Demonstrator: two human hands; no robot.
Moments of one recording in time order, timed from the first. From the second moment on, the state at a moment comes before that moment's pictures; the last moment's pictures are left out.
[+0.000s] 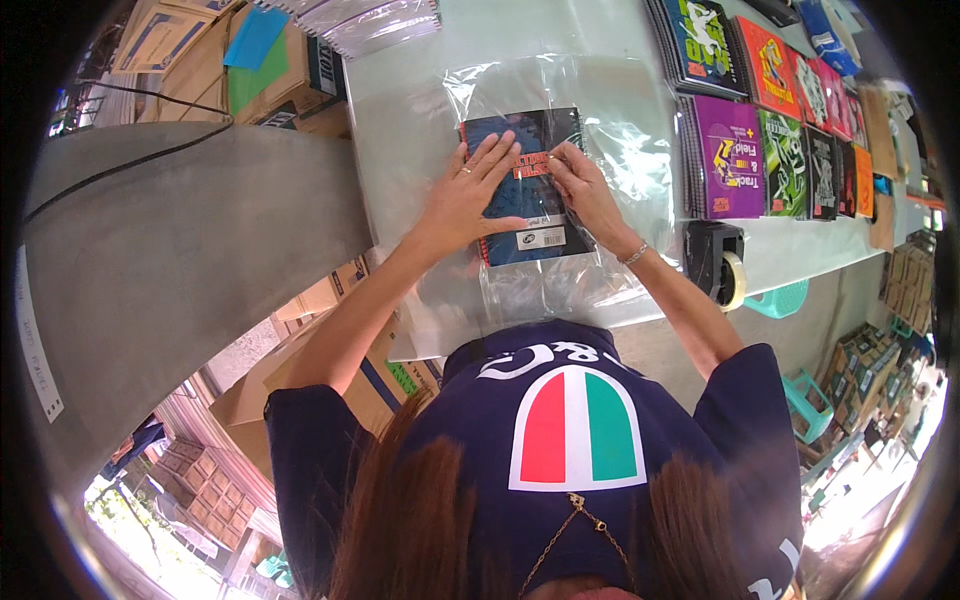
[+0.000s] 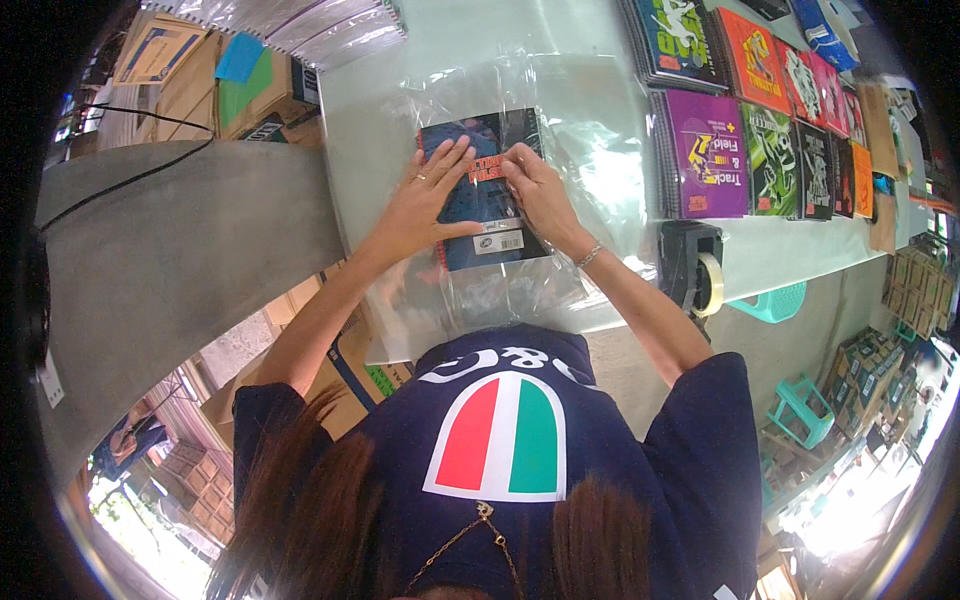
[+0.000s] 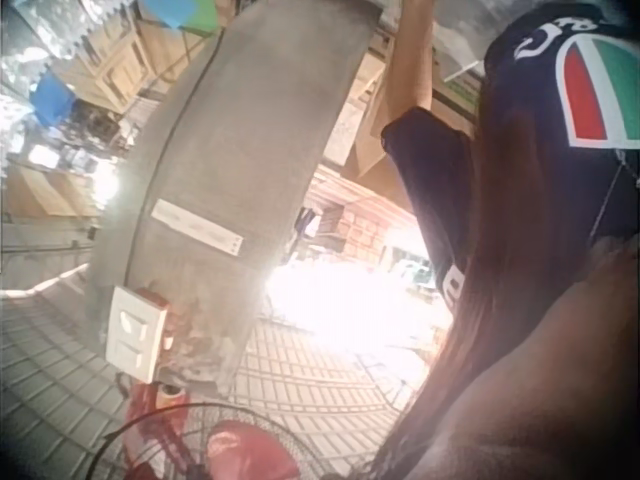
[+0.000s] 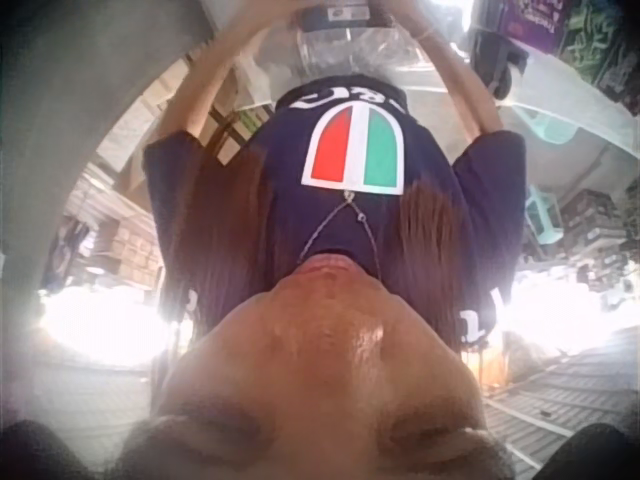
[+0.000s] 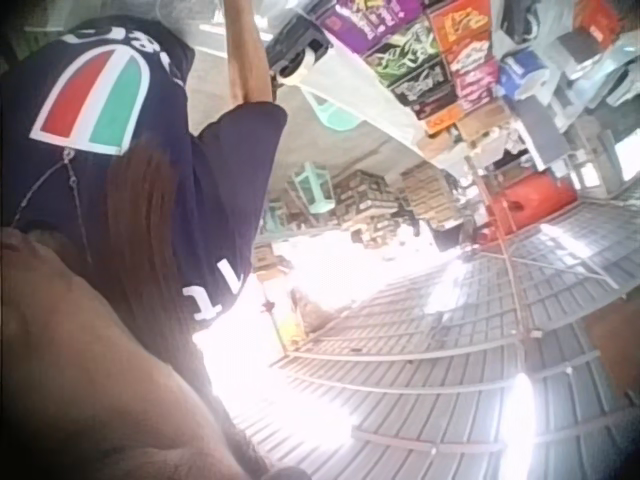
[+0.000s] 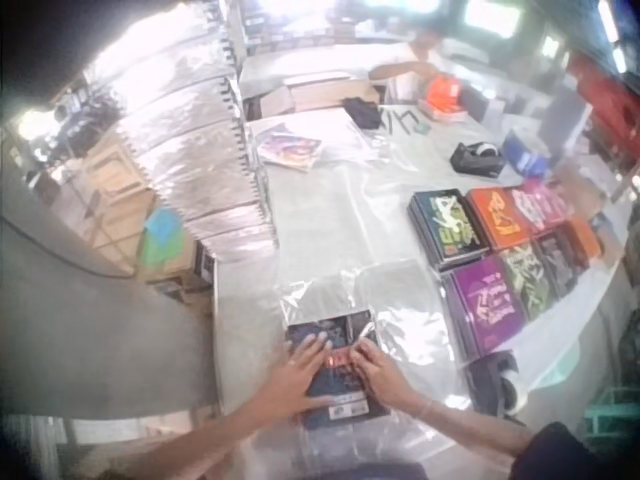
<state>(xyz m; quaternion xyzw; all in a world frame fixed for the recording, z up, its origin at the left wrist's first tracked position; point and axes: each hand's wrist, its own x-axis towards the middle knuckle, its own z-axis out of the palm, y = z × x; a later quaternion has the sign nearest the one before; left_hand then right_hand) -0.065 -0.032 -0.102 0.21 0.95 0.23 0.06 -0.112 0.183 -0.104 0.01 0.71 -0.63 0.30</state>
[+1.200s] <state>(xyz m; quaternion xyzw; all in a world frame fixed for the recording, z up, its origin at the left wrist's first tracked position) -0.079 0.004 -0.105 0.16 0.94 0.31 0.01 -0.139 0.214 -0.101 -0.39 0.85 -0.31 0.16</state>
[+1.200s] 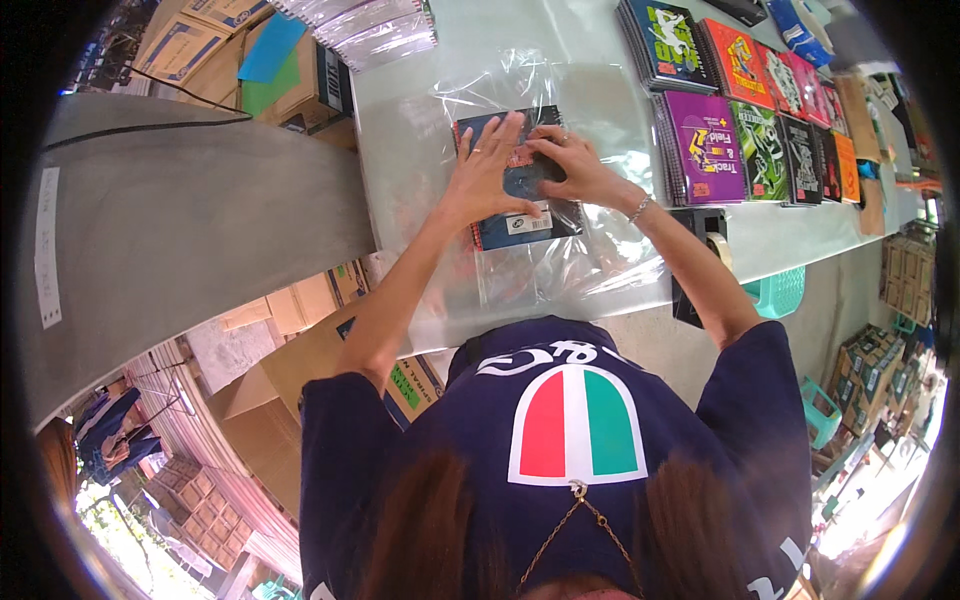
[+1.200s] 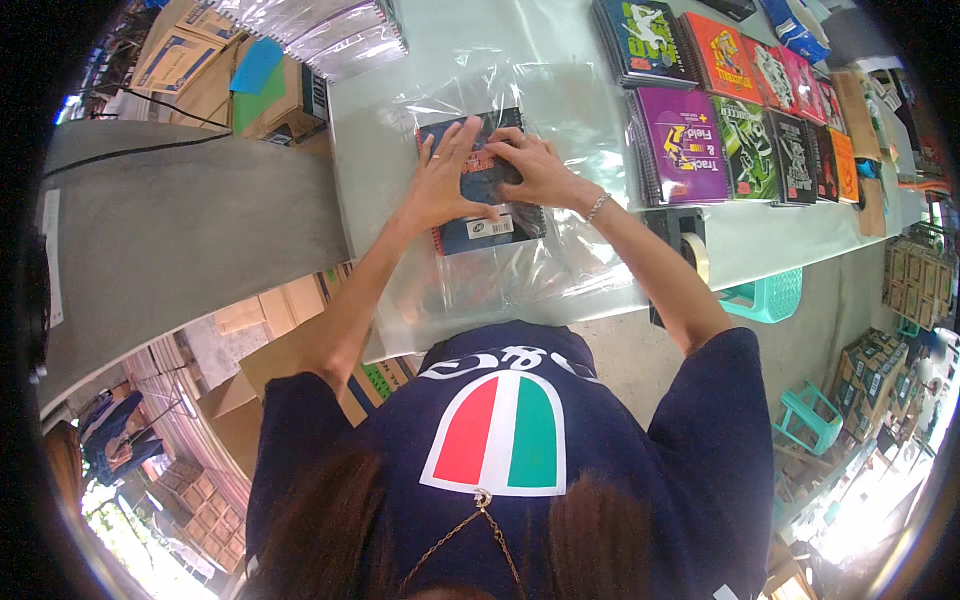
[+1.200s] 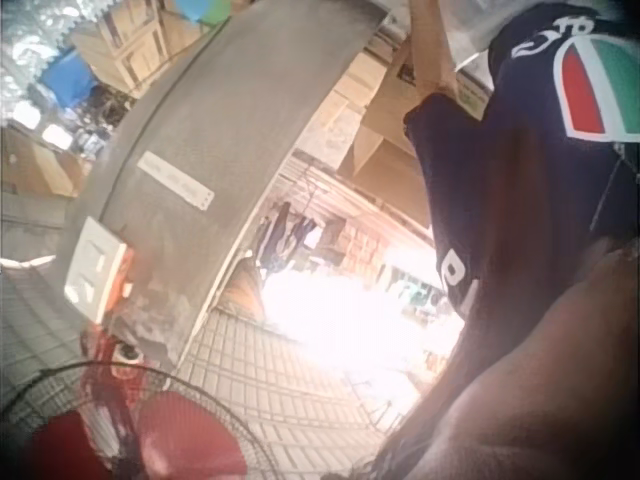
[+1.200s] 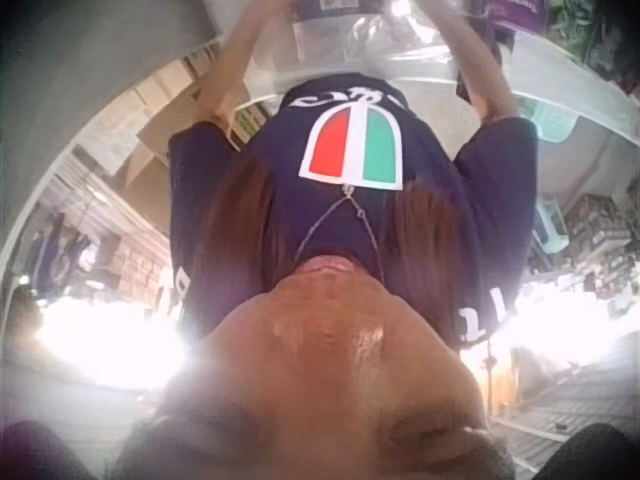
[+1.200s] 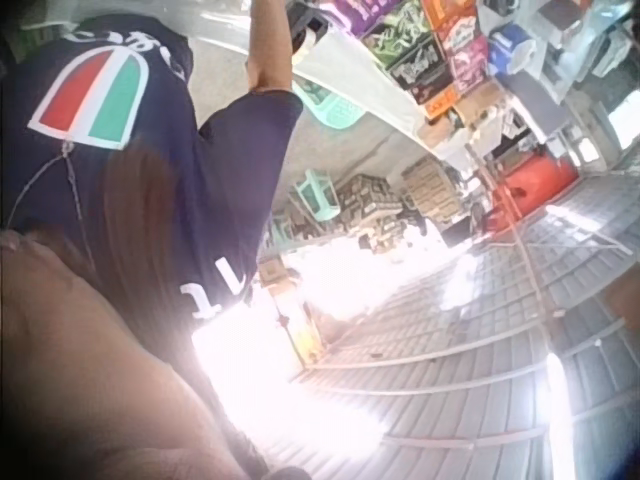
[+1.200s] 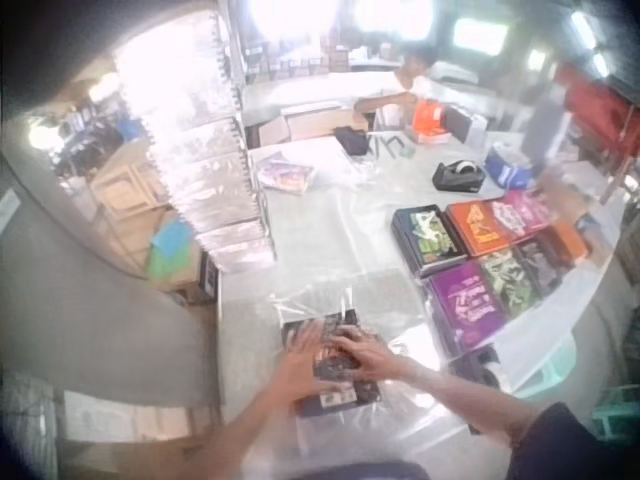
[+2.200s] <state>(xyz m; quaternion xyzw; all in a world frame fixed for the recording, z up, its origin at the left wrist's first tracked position) -0.054 -0.016 -0.114 -0.04 0.96 0.28 0.01 0.089 0.498 -0.066 0.23 0.80 -0.54 0.09</state>
